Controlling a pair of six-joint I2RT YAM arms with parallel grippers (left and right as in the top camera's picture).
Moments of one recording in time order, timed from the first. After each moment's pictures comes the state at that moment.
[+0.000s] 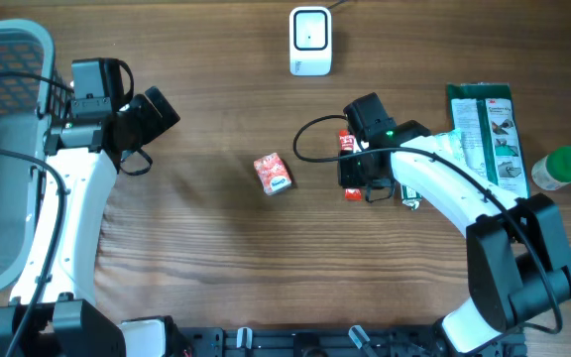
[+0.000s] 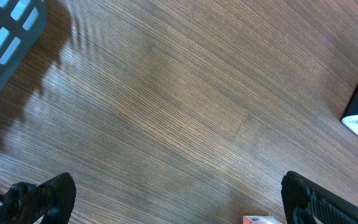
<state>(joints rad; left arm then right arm) 0.07 1.48 1.22 -0.76 0.00 -0.55 0.41 1.77 1.10 -0.70 -0.07 0.41</state>
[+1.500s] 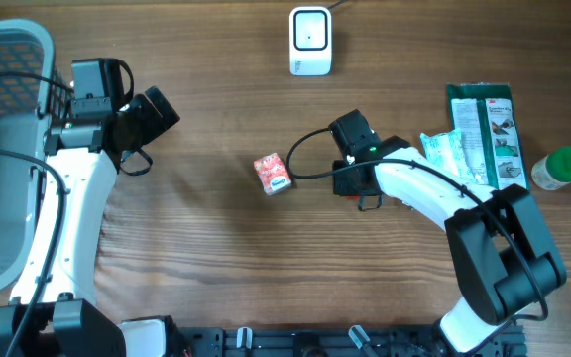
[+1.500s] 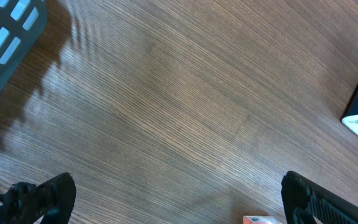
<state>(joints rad) 0.07 1.48 1.22 -0.76 0.00 -0.55 0.48 1.82 1.02 -0.57 0.07 0.44</state>
